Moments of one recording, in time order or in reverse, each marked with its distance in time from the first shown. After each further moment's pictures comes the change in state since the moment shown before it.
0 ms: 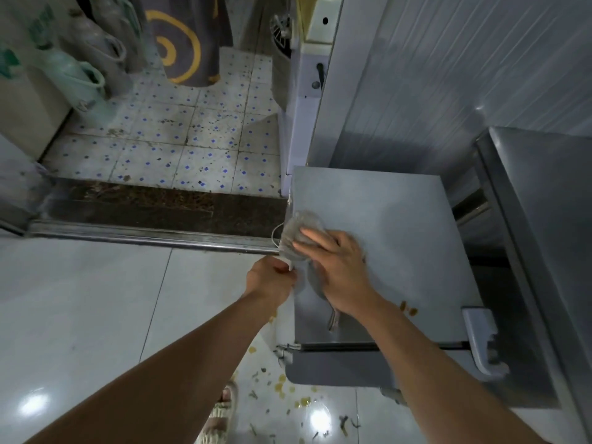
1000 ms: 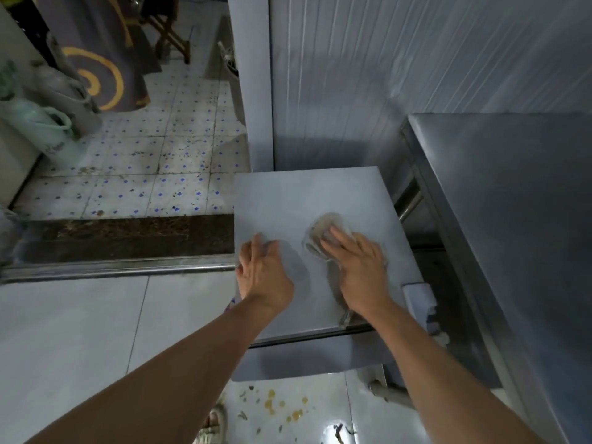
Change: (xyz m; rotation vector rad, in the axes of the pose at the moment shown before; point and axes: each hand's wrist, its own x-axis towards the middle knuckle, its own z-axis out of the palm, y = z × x) left_hand -0.036 0.042 0.071 0.556 0.145 0.425; right_hand -0.077 0.086 -0.032 -0.060 0.111 0.325
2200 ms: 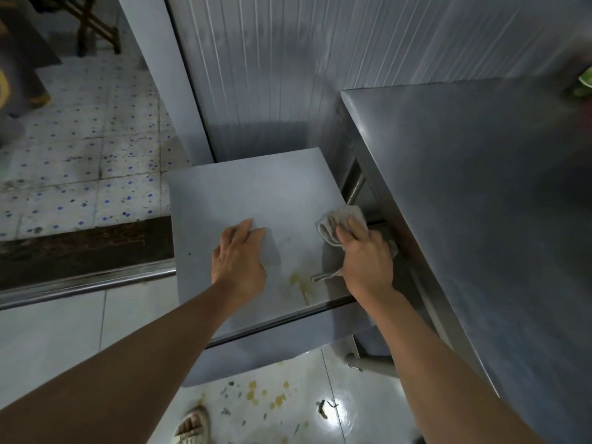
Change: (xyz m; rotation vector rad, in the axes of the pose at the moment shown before) left_hand 0.015 0.027 0.023 0.109 -0.082 0.270; right_hand -0.031 0.053 -0.042 -0.219 -0.011 0.319
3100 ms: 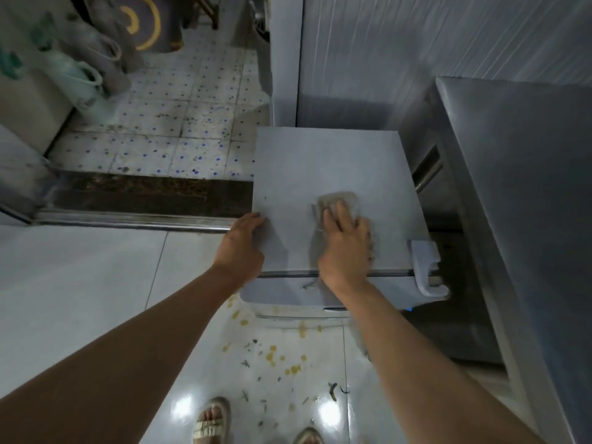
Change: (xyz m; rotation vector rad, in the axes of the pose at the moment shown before) left_hand -0.096 -0.071 -0.015 -0.416 0.167 -0.267; right_hand -0.054 -0.113 0.018 0.176 -0.062 -0.184
